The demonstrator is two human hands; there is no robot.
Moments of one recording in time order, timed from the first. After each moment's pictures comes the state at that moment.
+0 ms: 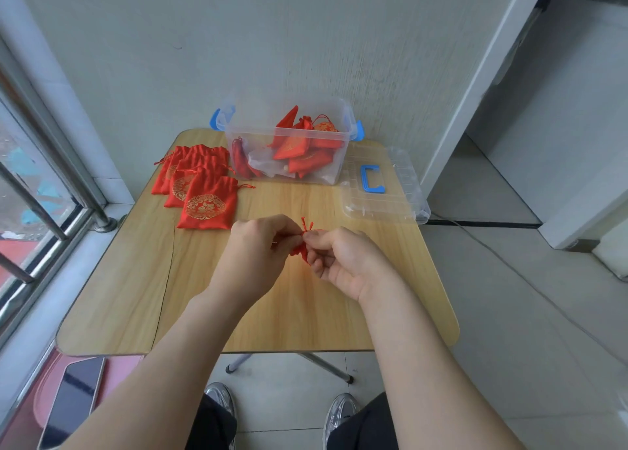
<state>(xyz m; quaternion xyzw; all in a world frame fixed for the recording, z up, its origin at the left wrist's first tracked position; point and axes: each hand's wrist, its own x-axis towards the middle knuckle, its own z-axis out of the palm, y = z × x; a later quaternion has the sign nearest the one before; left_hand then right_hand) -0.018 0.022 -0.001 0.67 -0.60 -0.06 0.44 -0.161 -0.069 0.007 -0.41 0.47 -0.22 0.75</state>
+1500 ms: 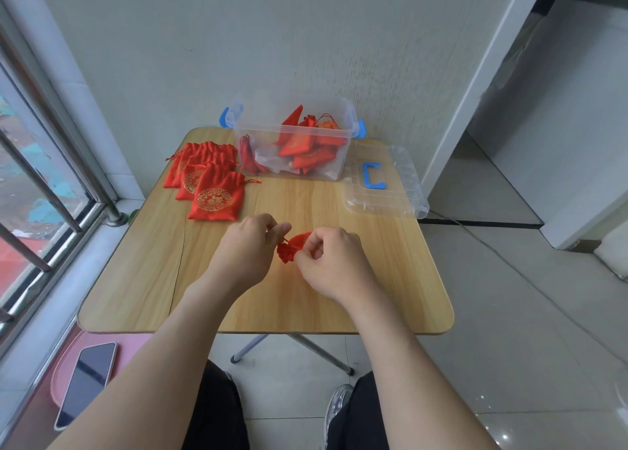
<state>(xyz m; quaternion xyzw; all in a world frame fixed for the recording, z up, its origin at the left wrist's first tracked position) -0.007 0.031 -0.007 0.78 -0.51 -0.15 0.32 -0.167 -0.024 0.000 -0.80 0.46 -0.19 0.32</state>
